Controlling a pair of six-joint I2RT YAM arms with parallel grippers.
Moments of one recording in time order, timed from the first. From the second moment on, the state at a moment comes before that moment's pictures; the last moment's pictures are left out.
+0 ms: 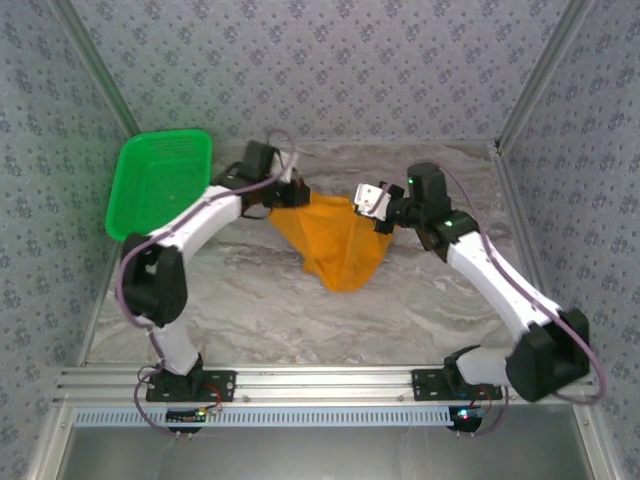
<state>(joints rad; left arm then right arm) -0.43 1.74 1.45 -0.42 0.48 -0.37 0.41 1.25 1.08 -0.29 -0.48 -0.92</state>
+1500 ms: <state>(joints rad) -0.51 1.62 1.14 -0.39 0.26 -0.44 0.39 1.44 1.04 -0.35 -0.51 -0.72</state>
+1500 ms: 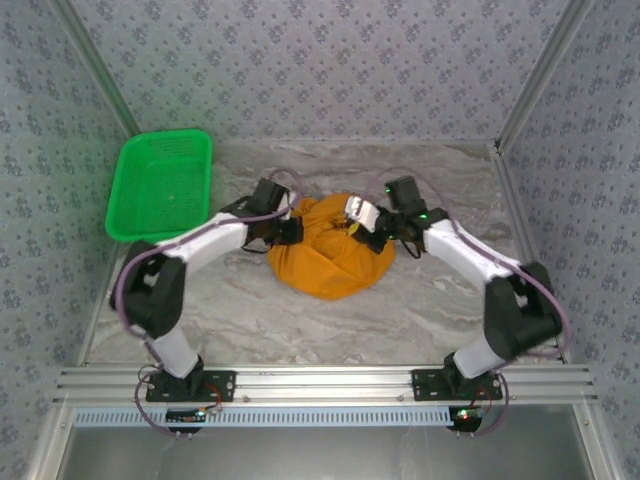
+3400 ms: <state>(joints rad) -0.36 1.46 0.82 -0.20 0.51 -0.43 0.34 1.34 0.98 -0.72 -0.56 -0.88</state>
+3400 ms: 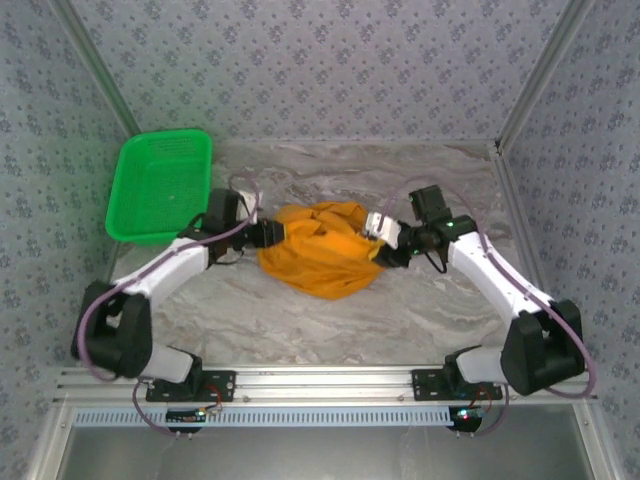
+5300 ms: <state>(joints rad) -0.43 1.27 0.73 -0.43 0.46 -0.28 0.36 1.34 0.80 -0.32 -0.21 -0.46</state>
